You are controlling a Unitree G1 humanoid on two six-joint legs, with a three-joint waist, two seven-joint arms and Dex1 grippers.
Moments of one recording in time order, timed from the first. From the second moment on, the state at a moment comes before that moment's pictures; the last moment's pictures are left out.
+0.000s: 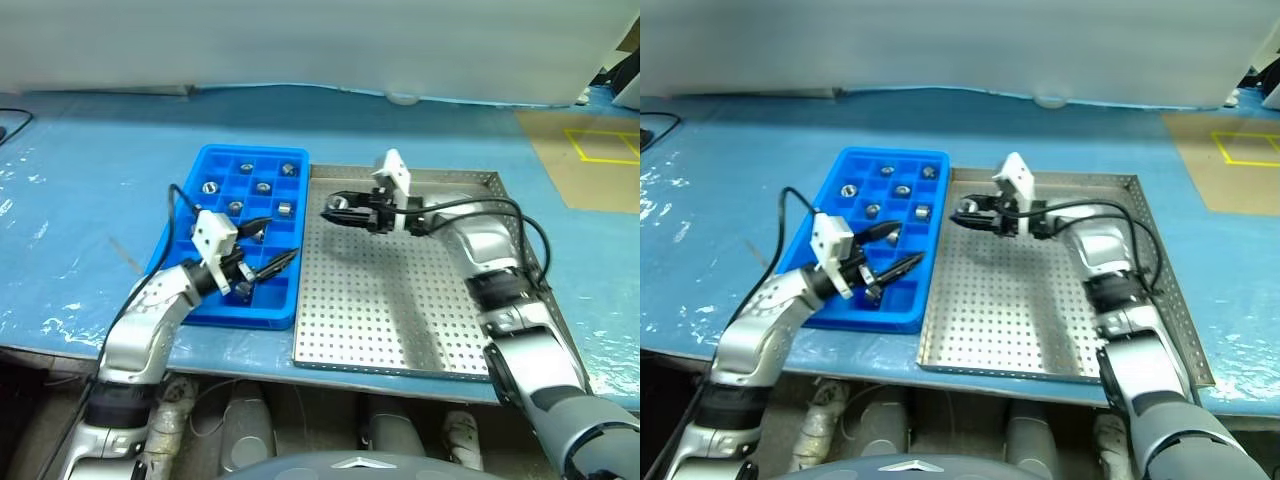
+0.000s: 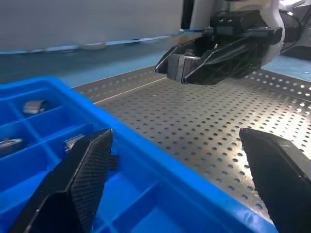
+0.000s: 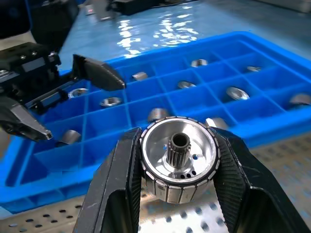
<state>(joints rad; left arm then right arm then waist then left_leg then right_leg) -0.12 0.40 0.06 -0.27 -0.42 0.28 -0.76 -0.82 -0.38 0.20 0.40 0.28 0.37 1.15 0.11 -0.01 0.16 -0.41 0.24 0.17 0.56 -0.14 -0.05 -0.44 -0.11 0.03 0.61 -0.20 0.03</state>
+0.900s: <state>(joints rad) 0.00 0.38 0.13 -0.42 -0.45 0.32 -0.59 -0.87 -0.28 0.27 0.61 0.16 0.21 1.31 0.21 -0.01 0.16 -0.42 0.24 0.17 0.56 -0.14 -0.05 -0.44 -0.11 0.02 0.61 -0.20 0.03</state>
